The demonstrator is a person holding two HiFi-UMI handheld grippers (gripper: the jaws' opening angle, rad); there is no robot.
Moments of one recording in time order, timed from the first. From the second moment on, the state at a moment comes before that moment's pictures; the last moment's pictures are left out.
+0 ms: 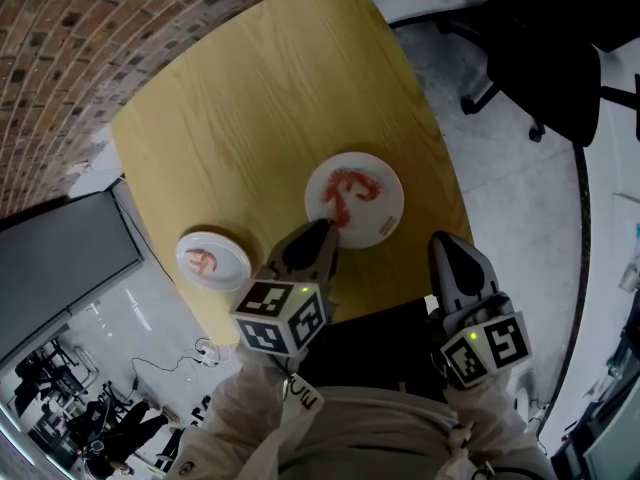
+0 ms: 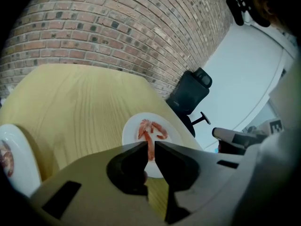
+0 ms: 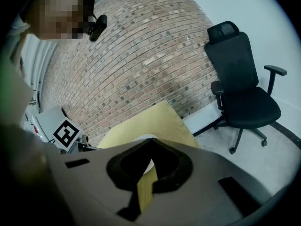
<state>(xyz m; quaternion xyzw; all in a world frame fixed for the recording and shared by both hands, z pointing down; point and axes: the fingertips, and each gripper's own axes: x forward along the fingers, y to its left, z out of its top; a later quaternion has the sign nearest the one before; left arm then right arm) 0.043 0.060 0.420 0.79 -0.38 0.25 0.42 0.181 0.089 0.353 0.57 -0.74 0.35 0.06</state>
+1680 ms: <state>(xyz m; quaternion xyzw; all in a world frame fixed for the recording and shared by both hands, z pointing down) -0.201 0.088 0.424 0.74 -0.48 0.35 0.31 -0.034 0.052 0.349 0.41 -0.84 0.34 0.12</state>
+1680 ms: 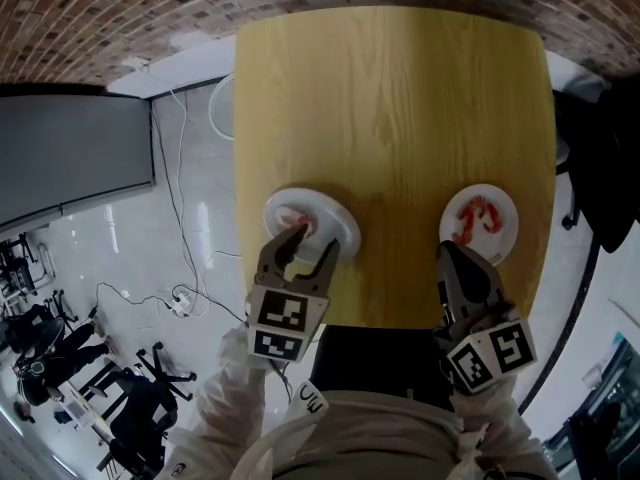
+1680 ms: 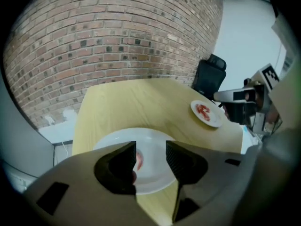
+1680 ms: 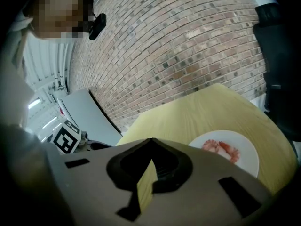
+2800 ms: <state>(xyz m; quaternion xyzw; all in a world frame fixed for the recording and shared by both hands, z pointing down) -0.225 0.083 0.459 0.74 -0.41 0.45 0.29 -0.050 0.023 0.368 0.41 -0.83 0.35 0.13</state>
